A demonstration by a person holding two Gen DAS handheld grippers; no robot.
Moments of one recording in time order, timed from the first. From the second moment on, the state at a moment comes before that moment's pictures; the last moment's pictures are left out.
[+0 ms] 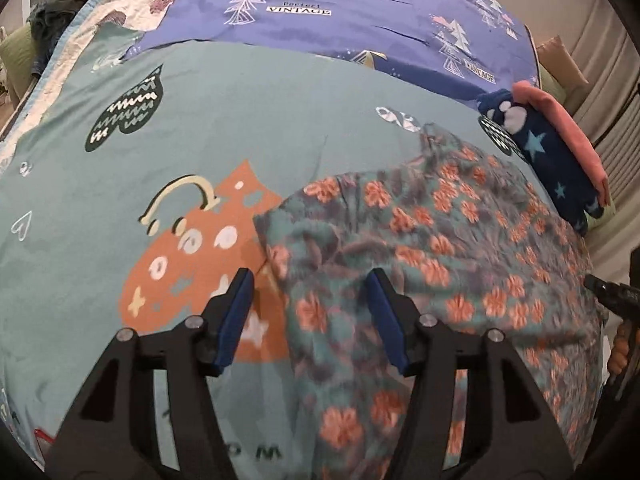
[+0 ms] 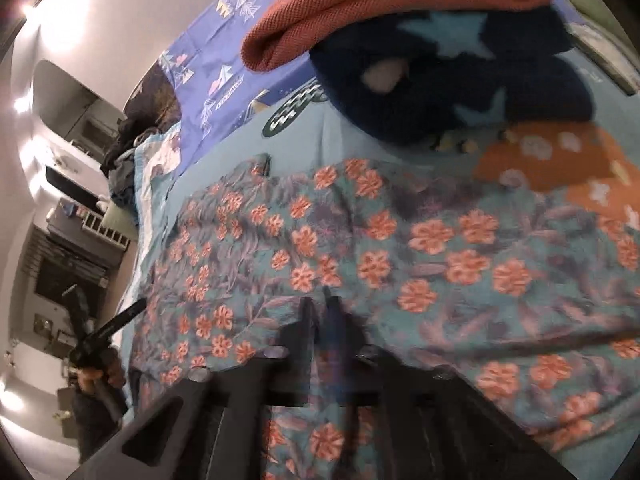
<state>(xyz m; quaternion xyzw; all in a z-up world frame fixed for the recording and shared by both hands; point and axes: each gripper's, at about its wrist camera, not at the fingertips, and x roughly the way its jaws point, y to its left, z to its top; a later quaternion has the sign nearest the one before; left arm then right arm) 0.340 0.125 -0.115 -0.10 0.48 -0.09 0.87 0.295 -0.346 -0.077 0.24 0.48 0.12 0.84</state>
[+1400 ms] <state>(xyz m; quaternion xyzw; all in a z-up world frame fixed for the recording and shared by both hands) 0.191 0.150 -0.113 -0.11 0.43 -0.04 0.90 0.189 -0.340 -0.061 0.21 0.47 0.08 0.86</state>
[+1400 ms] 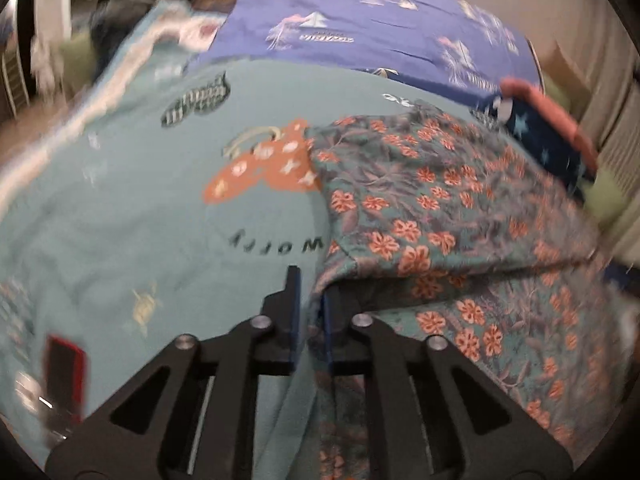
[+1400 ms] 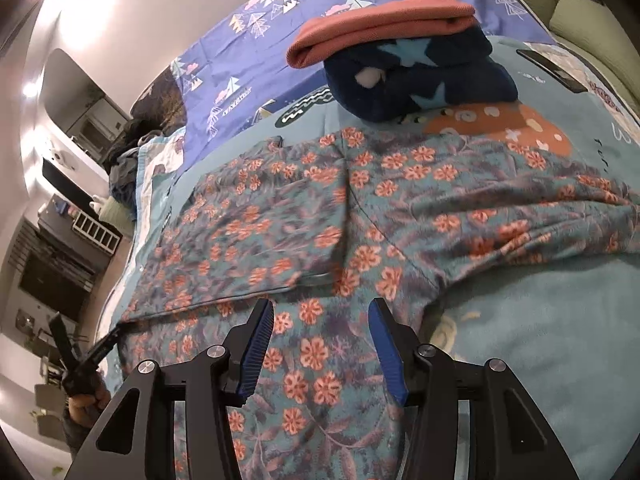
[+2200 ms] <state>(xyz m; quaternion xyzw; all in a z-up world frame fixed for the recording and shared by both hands) 0.153 0.074 -0.057 0.00 0.36 -0.06 0.93 0.091 -0.533 -0.074 0.43 0.35 -0.15 0.82</state>
